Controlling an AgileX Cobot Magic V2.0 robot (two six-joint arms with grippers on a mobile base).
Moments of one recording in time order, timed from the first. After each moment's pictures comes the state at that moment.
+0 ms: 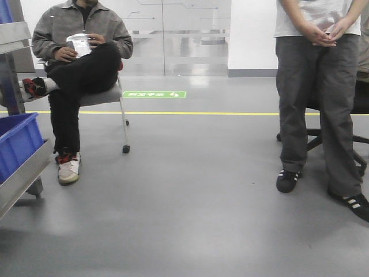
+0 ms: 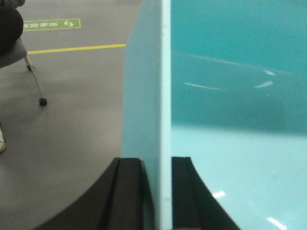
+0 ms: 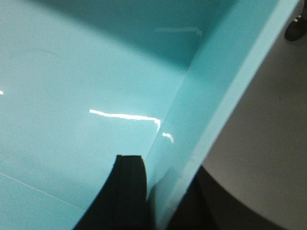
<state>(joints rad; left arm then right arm) -0.49 1.27 -1.59 0.24 0.76 -0.27 0.28 1.24 -1.53 0.10 1.13 0.09</state>
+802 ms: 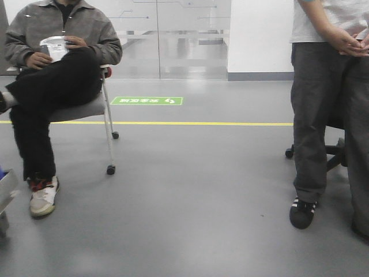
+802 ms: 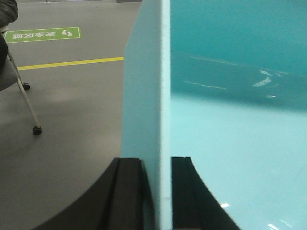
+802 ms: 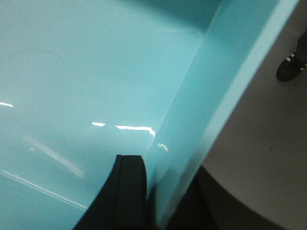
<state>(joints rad) -0.49 1.27 -1.59 0.24 0.76 -0.27 0.28 1.24 -1.53 0.10 1.13 0.09</state>
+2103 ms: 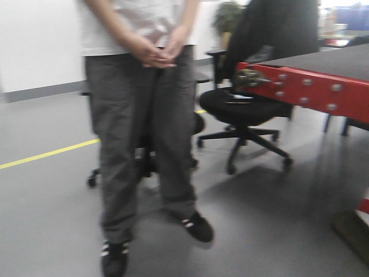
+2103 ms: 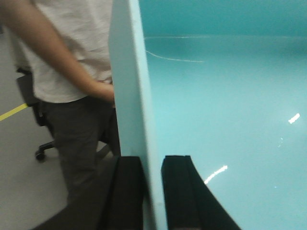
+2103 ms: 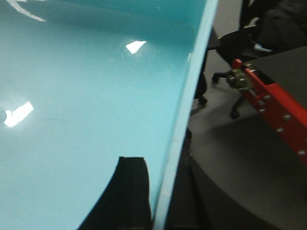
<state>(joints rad) -0.48 1.27 -1.59 0.29 0.73 -0.29 0.28 1.25 -1.52 0.05 0.73 0.07</state>
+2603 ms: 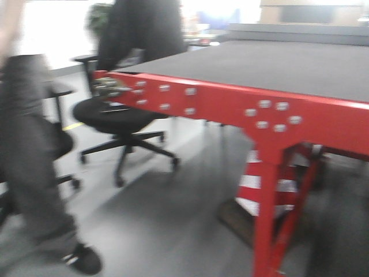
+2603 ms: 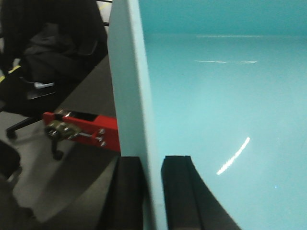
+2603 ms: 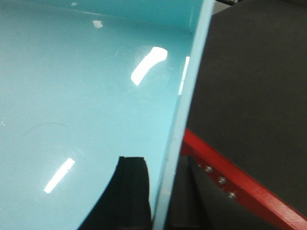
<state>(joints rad) -0.48 1.27 -1.60 0.29 0.73 -0.30 0.28 1.25 -1.52 0.05 0.72 0.07</state>
